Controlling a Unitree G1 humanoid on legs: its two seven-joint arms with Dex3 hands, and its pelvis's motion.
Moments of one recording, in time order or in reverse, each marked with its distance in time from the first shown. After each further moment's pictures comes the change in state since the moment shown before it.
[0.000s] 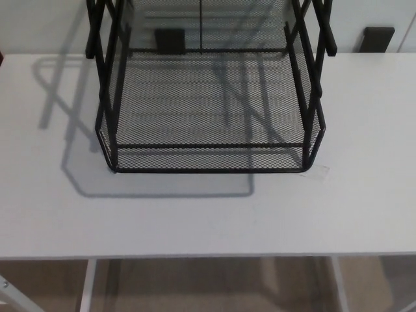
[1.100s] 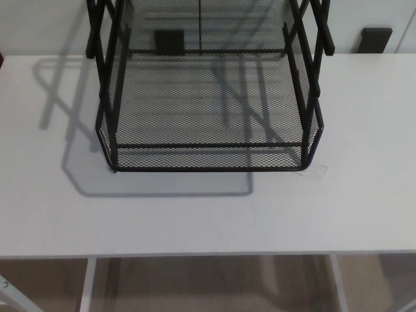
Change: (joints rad) left_arm -0.003 -0.002 -0.006 -0.002 0.002 0.000 0.000; right_arm 0.510 0.061 -0.049 -1.175 0.152 -0.006 0.065
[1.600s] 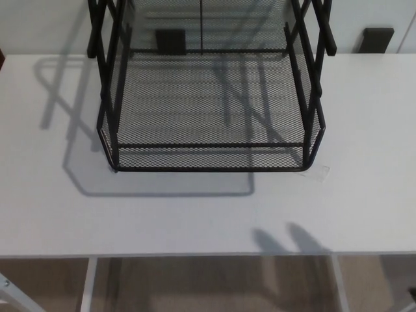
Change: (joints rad) left_arm 0.000 0.000 -0.012 -0.009 0.009 0.000 0.000; right_arm -0.267 0.038 0.048 -0.392 -0.129 0.007 -0.021
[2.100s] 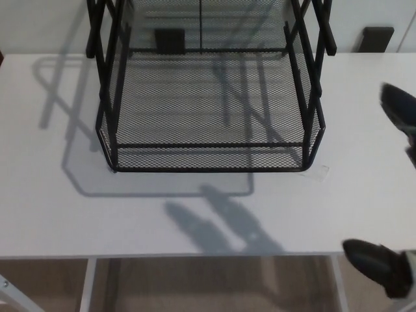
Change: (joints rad) left_arm -0.003 0.000 -0.021 -0.013 0.002 0.000 0.000; right_arm -0.326 0.046 0.145 -0.047 -0.220 0.065 0.005
